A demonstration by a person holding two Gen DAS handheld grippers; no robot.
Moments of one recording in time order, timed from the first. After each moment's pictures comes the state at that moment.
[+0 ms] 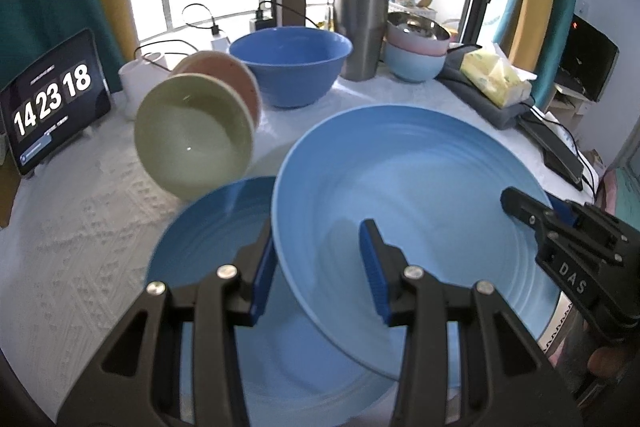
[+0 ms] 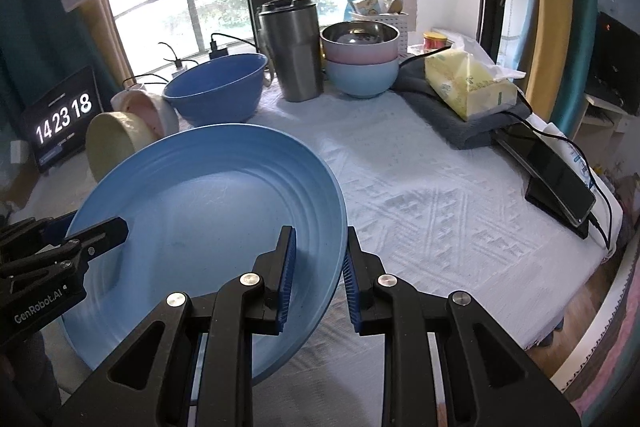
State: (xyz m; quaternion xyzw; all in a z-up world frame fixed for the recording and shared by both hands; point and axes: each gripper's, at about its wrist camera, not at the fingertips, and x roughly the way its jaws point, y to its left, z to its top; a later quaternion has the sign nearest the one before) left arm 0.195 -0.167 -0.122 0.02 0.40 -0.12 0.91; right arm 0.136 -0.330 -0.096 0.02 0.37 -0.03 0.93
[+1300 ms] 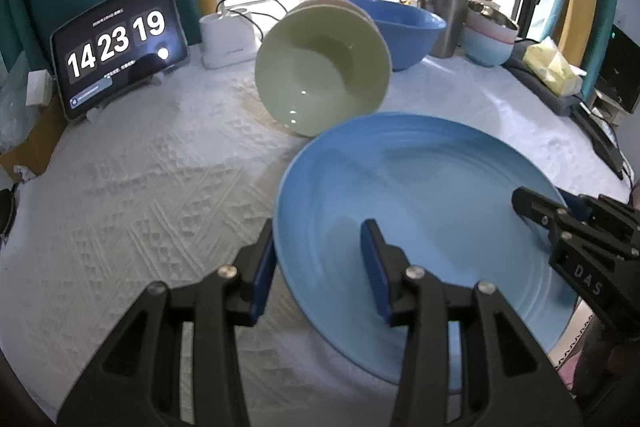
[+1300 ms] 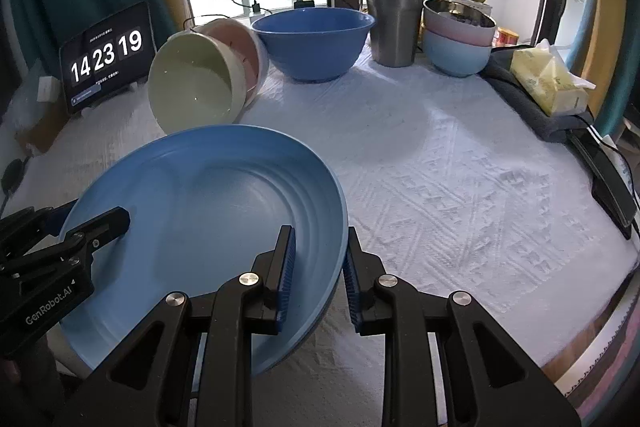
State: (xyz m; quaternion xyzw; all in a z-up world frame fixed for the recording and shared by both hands) left arm 0.174 -0.077 -0.161 0.01 0.42 -0.04 0.91; right arm 0.143 -0.237 -0.128 -0.03 0.42 0.04 0.91
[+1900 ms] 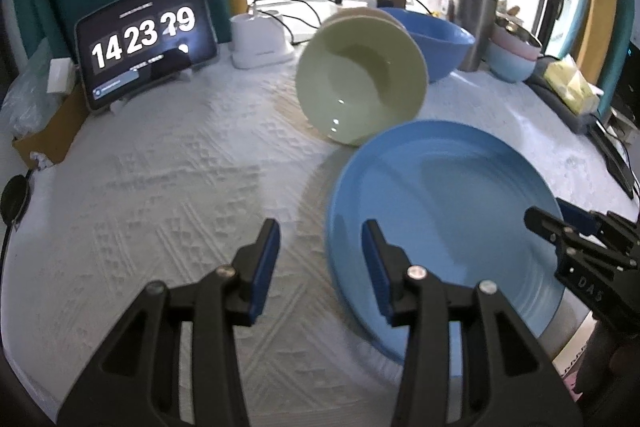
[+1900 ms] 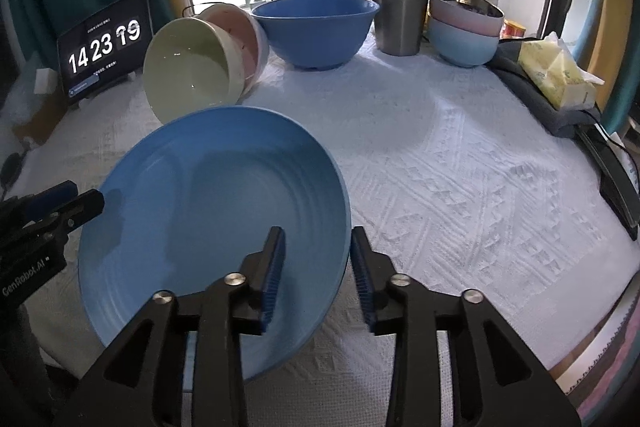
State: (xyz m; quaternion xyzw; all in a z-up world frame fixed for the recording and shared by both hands) left arm 0.172 -0.055 -0.154 -0.01 0.41 -0.01 0.91; right arm 0.149 -0.240 -0.134 -0.03 0.43 0.04 0.90
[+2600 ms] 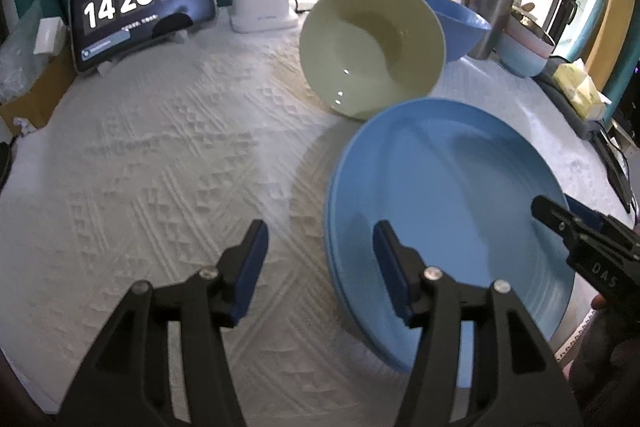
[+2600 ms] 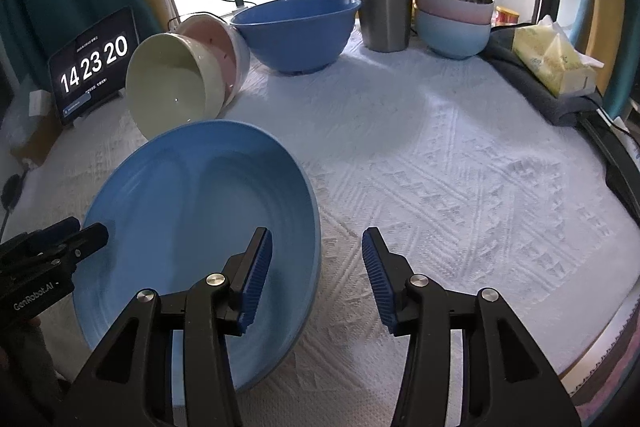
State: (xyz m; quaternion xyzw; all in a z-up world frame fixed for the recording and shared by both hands) left arm 0.187 -0.053 -0.179 -0.05 0.45 -0.01 0.89; right arm 0.164 -0.257 -0.141 0.01 0.44 0.04 0.90
